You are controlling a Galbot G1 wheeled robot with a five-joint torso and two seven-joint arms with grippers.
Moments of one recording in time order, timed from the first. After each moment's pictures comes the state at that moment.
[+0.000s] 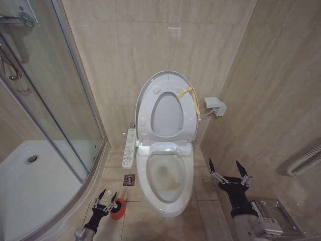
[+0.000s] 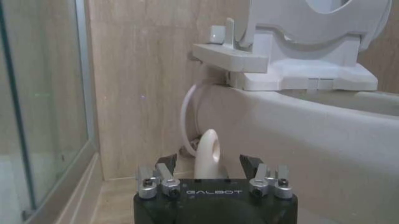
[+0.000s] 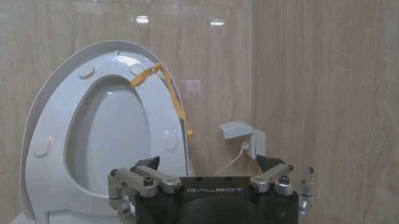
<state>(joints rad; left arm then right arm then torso) 1.18 -1.29 -0.51 -0.97 -0.33 -0.68 0.47 -1.80 1.32 0.53 2.42 0.19 0.02 0.33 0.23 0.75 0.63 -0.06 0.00</state>
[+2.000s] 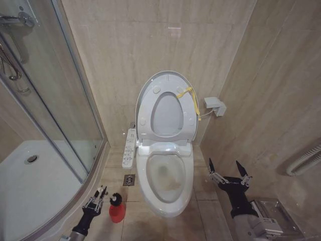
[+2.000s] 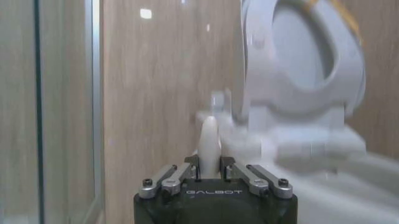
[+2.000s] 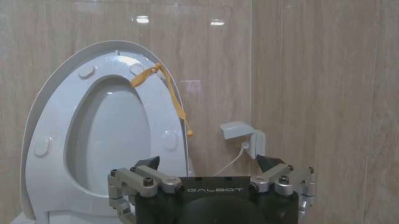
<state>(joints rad) 1.44 -1.28 -0.66 -1.43 -0.42 -0.64 0.51 -1.80 1.32 0.53 2.42 0.19 0.02 0.33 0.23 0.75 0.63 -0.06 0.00</state>
